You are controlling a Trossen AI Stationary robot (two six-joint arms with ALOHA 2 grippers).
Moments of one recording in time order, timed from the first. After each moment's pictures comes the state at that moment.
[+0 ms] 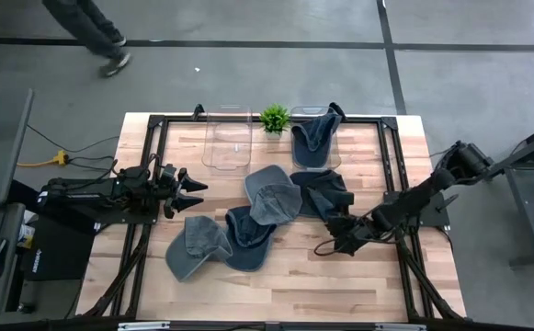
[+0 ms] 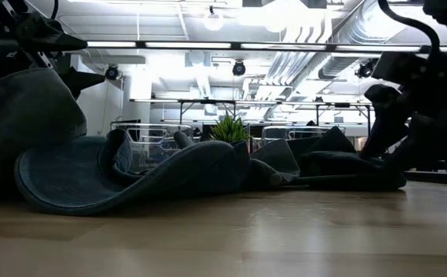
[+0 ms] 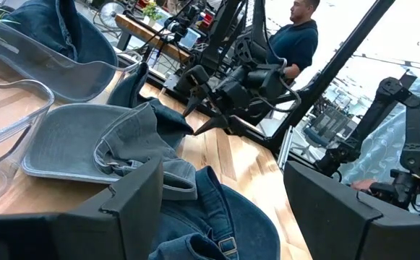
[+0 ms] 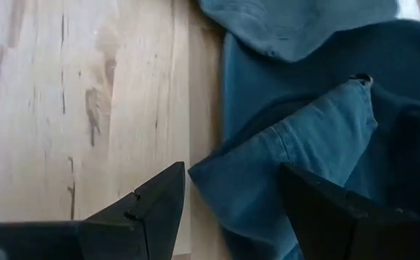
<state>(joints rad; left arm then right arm) 0.04 0.02 0.04 0.00 0.09 -0.53 0.54 1.40 0.51 -0.23 0.65 0.31</state>
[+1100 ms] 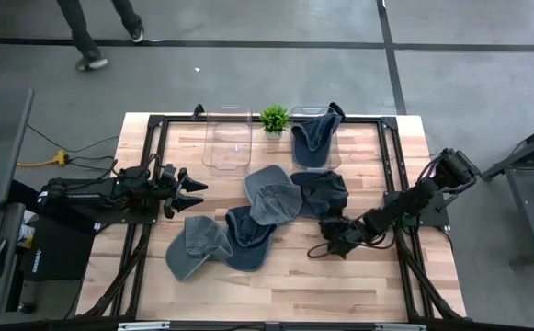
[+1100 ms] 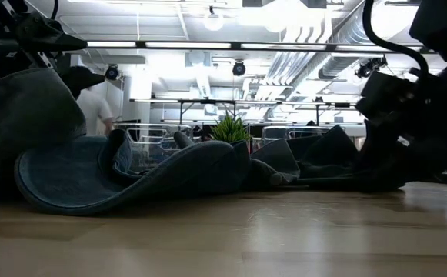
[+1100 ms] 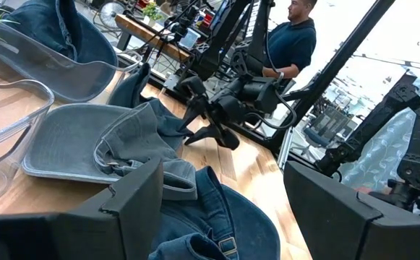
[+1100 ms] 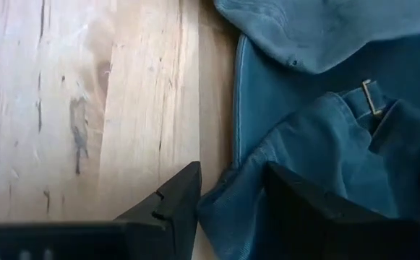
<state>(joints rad) 0.04 0.02 0.04 0.00 0.09 -0.53 0.51 1.57 0.51 -0.06 0.68 0.26</state>
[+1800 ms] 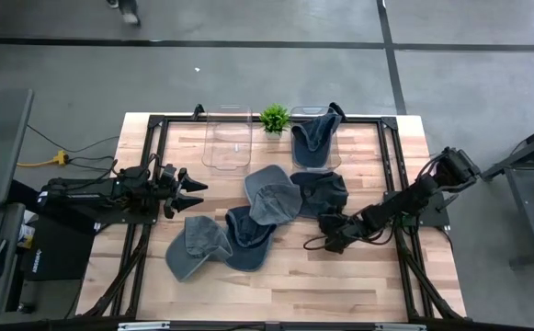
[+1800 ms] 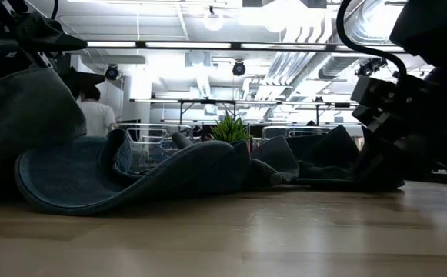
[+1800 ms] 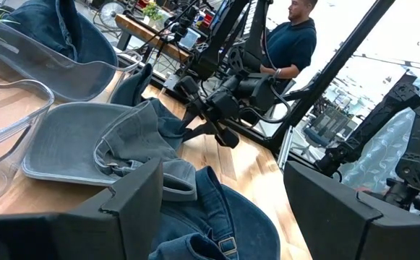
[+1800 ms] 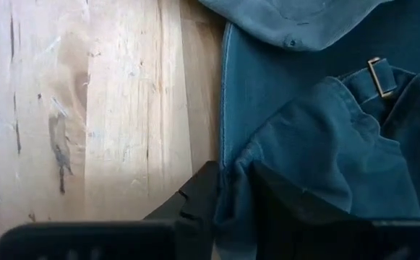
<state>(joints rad) 0.04 0.02 0.04 0.00 0.09 -0.53 0.44 1.57 0.51 -0.09 0.61 0.32</state>
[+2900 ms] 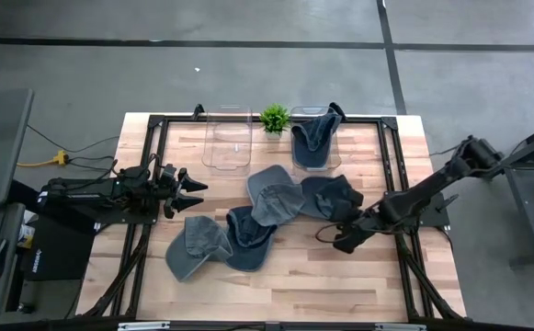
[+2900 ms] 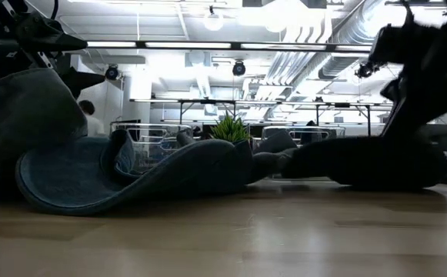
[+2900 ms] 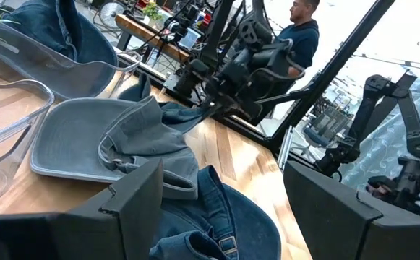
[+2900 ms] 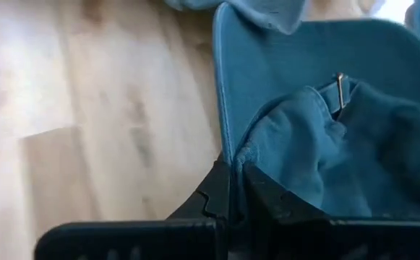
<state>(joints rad) 0.04 0.02 0.04 0.00 0.09 -0.53 0.51 1.23 0.59 -0.46 0.47 0.71</state>
